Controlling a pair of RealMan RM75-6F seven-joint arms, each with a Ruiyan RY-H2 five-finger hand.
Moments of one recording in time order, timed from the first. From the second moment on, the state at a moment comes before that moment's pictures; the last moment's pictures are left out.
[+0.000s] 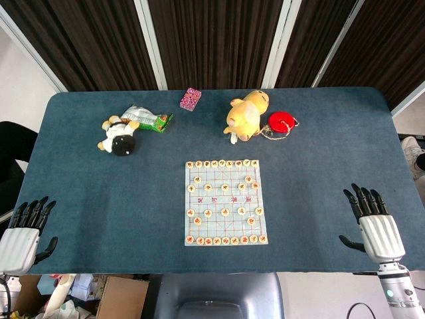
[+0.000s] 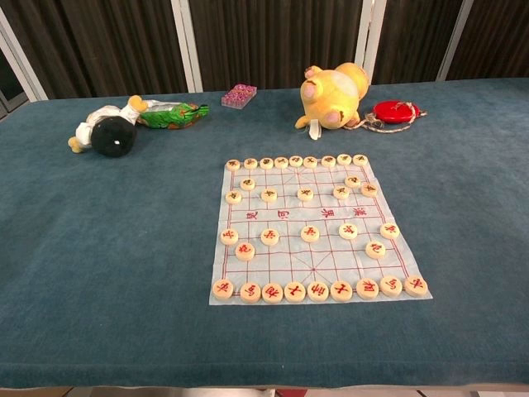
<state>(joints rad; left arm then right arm) -0.10 -1.13 0.00 -1.61 1.53 1.46 0.14 0.10 -1.16 0.04 -1.63 -1.53 1.46 -0.19</state>
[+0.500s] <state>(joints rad) -0.11 -1.12 -0.01 -1.61 1.52 1.44 0.10 0.18 -1.19 0.03 -1.58 -1.63 1.39 -0.15</state>
